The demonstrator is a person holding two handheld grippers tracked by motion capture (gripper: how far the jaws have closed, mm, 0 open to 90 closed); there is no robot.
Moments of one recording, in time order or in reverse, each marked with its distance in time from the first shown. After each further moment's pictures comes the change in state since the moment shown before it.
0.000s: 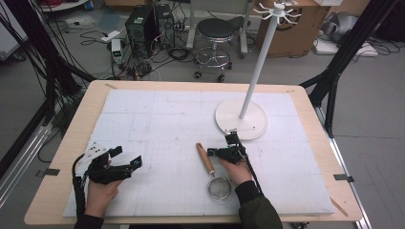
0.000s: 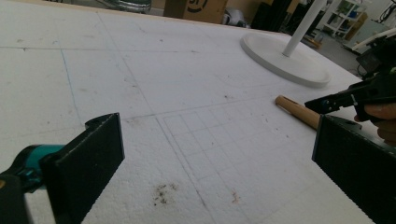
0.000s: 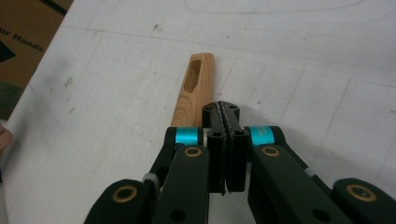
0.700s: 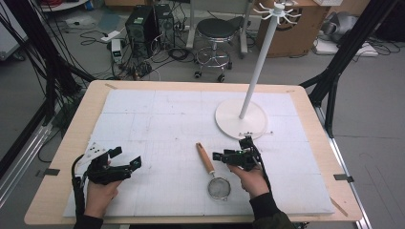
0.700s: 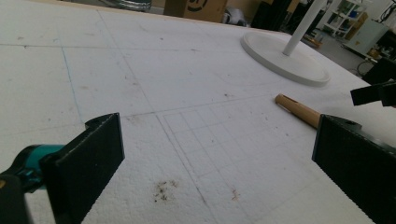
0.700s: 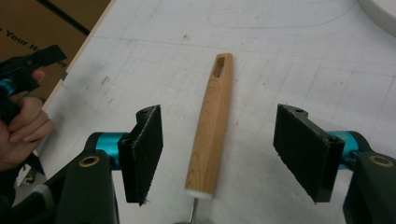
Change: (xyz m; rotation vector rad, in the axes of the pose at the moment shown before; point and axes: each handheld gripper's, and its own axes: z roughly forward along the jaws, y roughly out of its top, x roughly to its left) left arm 0.000 0.000 -0.001 0.001 0.002 -0.004; right arm 0.020 -0.016 -0.057 -0.052 0.001 -0.045
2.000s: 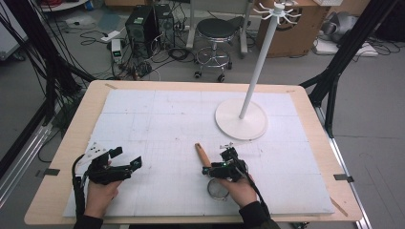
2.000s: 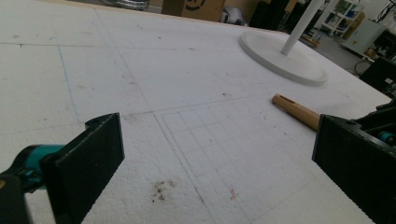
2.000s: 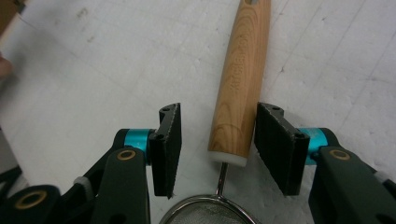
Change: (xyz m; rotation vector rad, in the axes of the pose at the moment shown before) left arm 0.000 0.000 0.000 0.002 -0.010 -0.005; right arm 0.030 -0.023 0.036 0.162 -0.104 -0.112
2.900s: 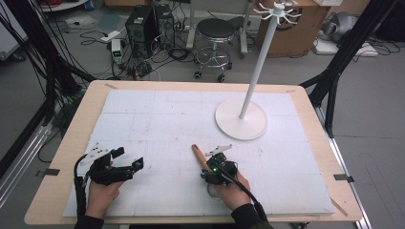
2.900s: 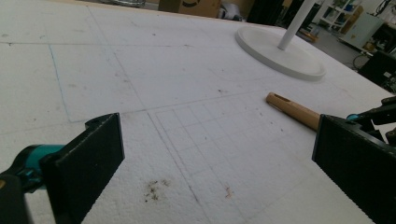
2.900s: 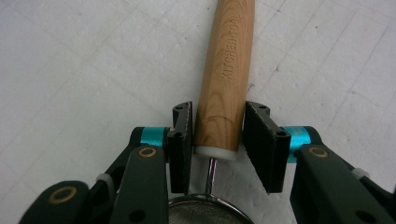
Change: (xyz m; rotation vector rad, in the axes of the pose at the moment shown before) left arm -0.004 -0.001 0.003 0.018 -0.009 0.021; right arm 0.034 0.001 0.013 0.074 -0.289 -0.221
